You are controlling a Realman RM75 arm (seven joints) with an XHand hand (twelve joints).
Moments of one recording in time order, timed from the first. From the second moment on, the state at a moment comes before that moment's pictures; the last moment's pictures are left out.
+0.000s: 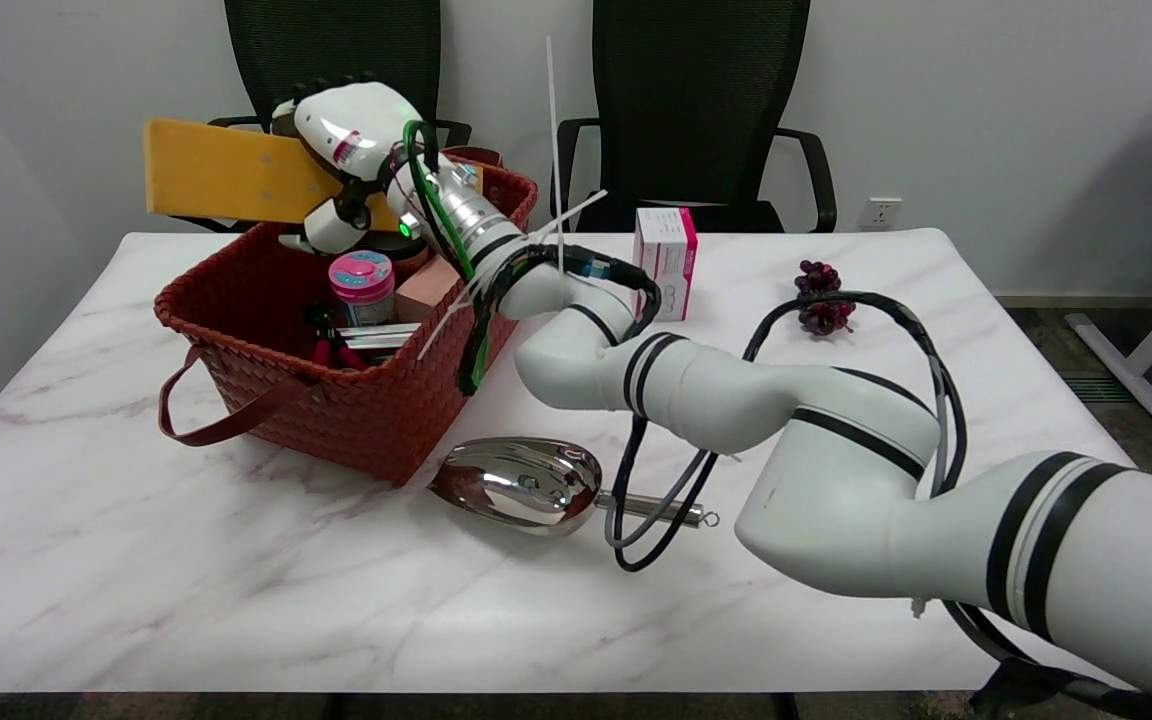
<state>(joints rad) 1.07 -1.72 -2.37 0.27 0.46 0.63 0.23</state>
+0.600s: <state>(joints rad) 1.06 -1.73 -2.38 0.26 0.45 0.63 0.26</state>
